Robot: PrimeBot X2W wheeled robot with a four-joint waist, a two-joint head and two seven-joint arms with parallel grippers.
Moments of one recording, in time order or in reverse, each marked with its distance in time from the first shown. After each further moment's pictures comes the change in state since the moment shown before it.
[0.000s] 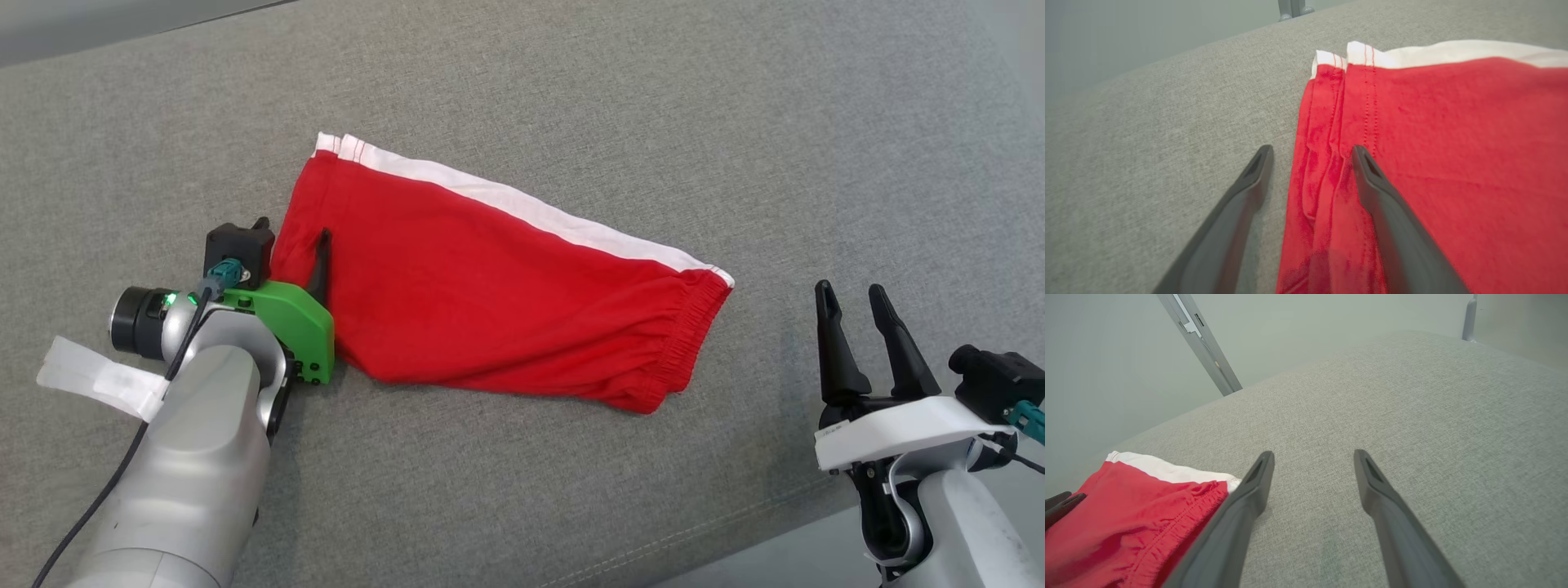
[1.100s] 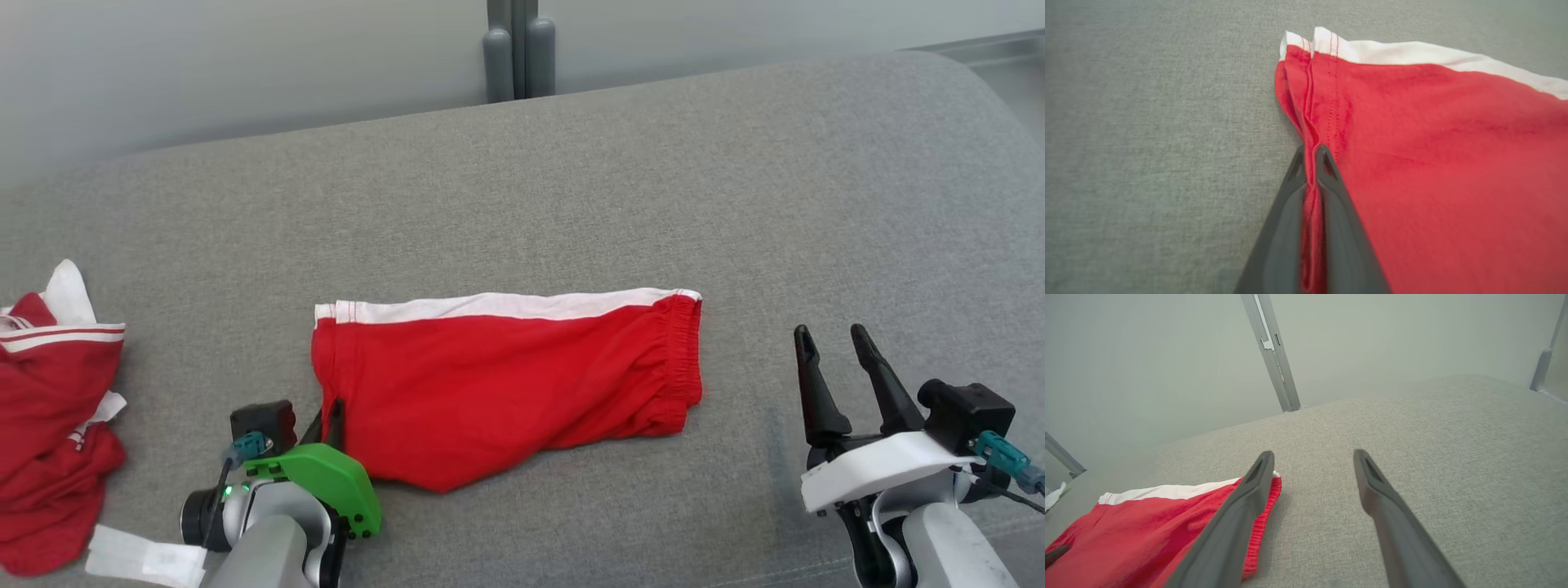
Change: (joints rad) left arm 0.337 -0.091 0.134 -0.068 -0.158 0.009 0.001; right arm 0.055 0.012 0.006 0.019 -0.130 0.000 0.000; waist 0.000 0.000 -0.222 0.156
